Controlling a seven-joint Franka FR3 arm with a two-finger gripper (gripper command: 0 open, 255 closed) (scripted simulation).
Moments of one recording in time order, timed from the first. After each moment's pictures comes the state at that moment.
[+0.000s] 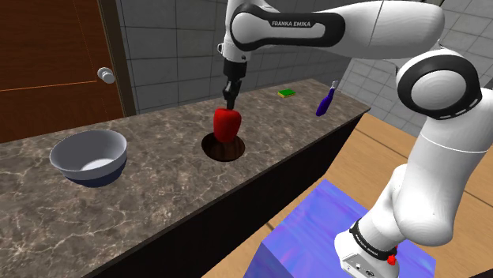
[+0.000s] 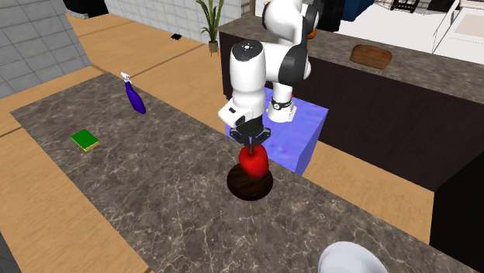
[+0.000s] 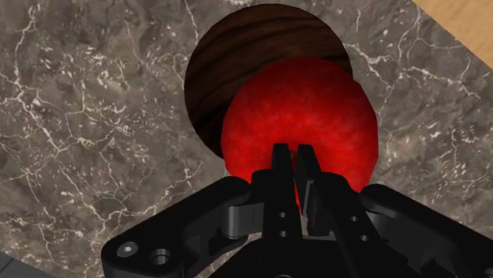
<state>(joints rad) 0.28 0.26 -0.06 -1.53 0.05 1.73 -0.29</state>
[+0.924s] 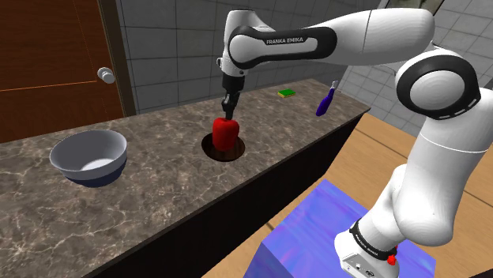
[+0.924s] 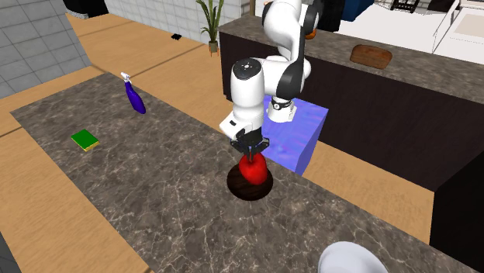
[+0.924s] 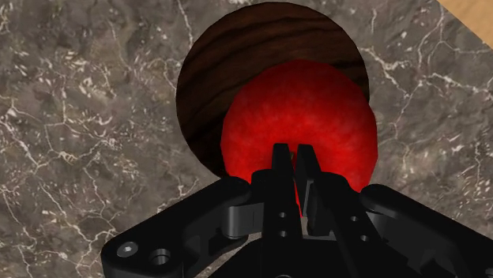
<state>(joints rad) 0.28 0.27 -0.06 -1.64 0.05 1.85 -0.29</state>
